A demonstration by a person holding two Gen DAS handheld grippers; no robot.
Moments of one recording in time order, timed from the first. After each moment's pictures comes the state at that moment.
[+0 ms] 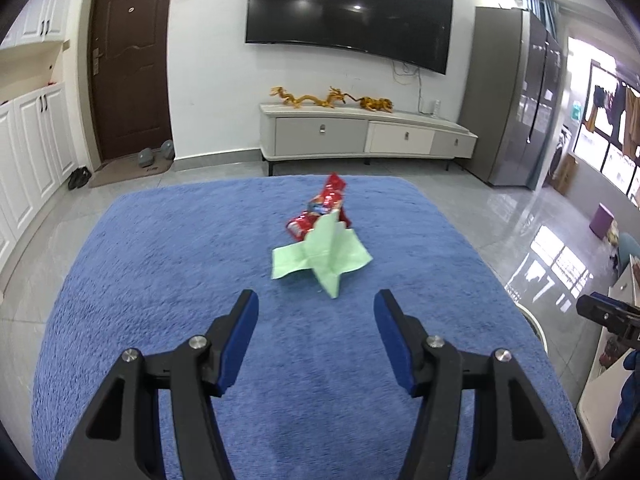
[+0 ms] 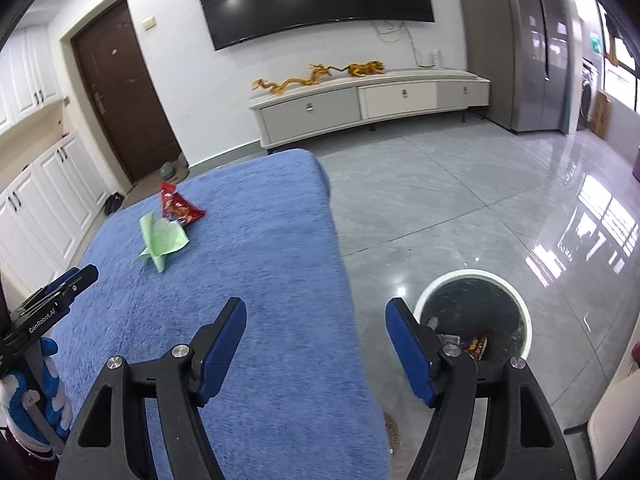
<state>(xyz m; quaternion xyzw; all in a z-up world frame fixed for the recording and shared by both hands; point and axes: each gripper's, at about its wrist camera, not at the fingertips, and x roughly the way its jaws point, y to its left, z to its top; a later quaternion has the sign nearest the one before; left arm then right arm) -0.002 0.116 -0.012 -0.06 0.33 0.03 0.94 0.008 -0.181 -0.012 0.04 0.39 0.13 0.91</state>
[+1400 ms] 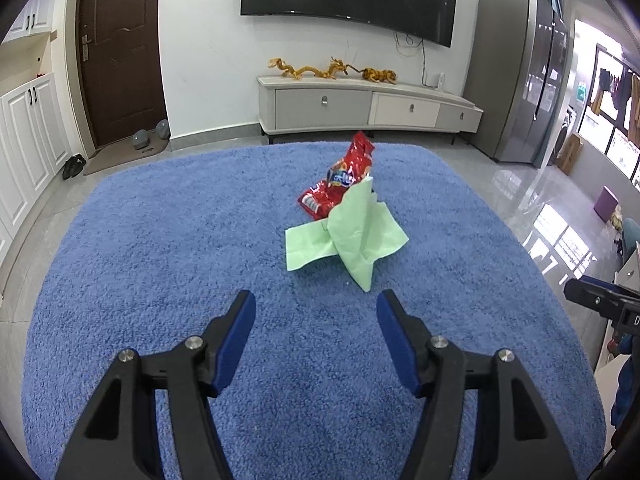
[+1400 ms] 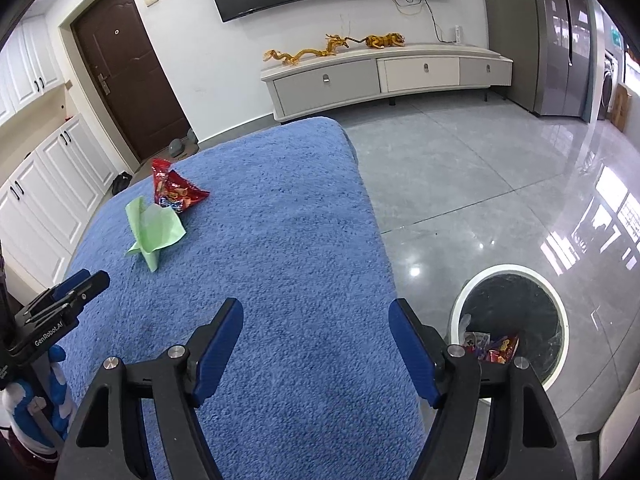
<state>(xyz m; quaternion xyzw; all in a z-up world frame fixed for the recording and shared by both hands) 0.044 0.124 -0.052 -0.04 0.38 0.02 0.93 0.066 -0.147 -0.053 0.05 0.43 0.15 0.89</state>
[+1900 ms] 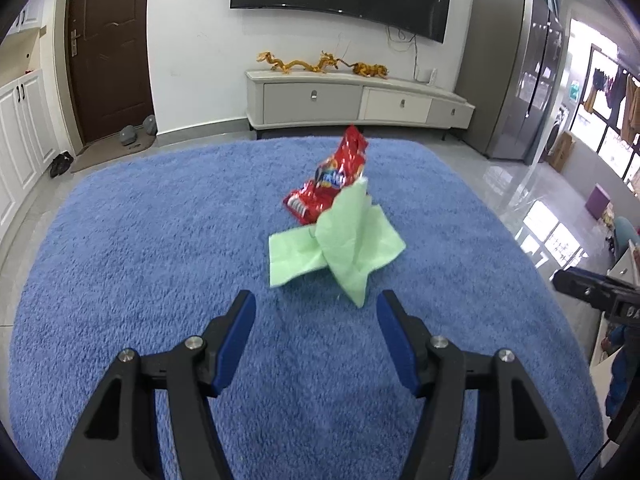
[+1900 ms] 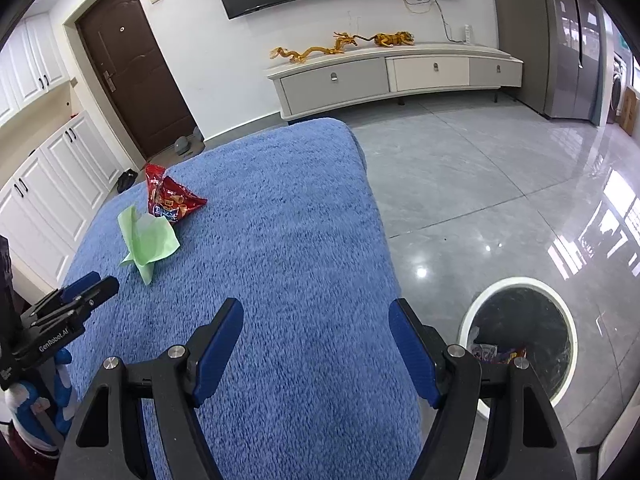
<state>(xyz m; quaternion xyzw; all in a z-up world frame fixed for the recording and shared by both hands) 0.068 0.128 -0.059 -0.05 0.38 -0.01 0.92 0.094 -0.139 -0.056 0.04 0.43 0.17 0.89</state>
